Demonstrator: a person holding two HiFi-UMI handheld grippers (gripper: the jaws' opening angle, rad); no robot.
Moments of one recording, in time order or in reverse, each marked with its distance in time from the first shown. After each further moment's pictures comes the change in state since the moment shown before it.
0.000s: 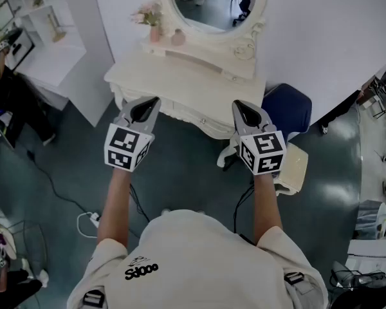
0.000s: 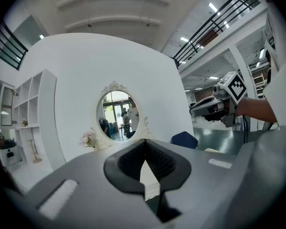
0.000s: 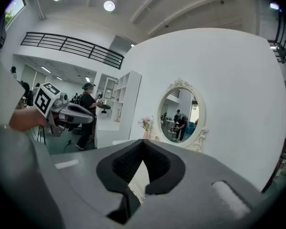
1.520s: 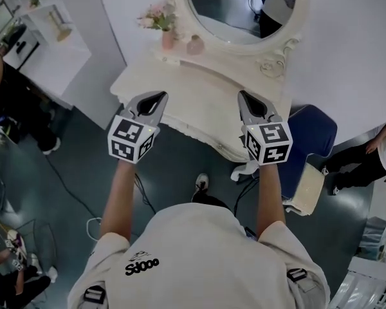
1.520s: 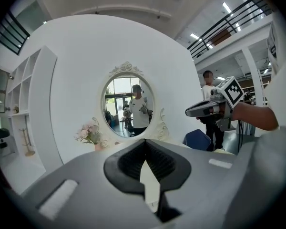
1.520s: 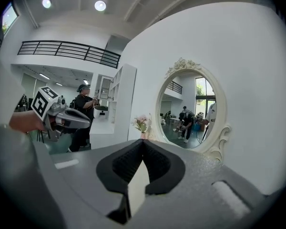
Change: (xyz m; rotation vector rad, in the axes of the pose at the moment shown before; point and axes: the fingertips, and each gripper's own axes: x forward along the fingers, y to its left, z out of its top) left arm 0.151 0.138 -0.034 -0.075 0.072 0.009; right arm 0.216 -0.076 0.007 0.062 -0.003 0.073
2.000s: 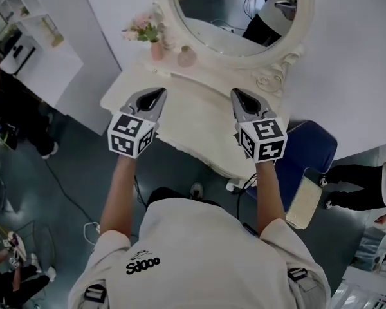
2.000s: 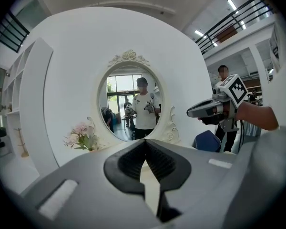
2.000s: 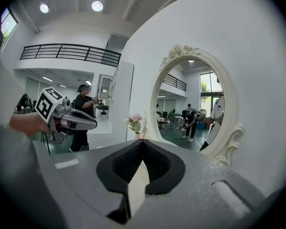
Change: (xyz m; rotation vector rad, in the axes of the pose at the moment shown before) left arm 0.114 0.034 0.022 -0.014 0.029 0.032; right arm 0.078 -0.080 0.007 0.010 0.020 0.068
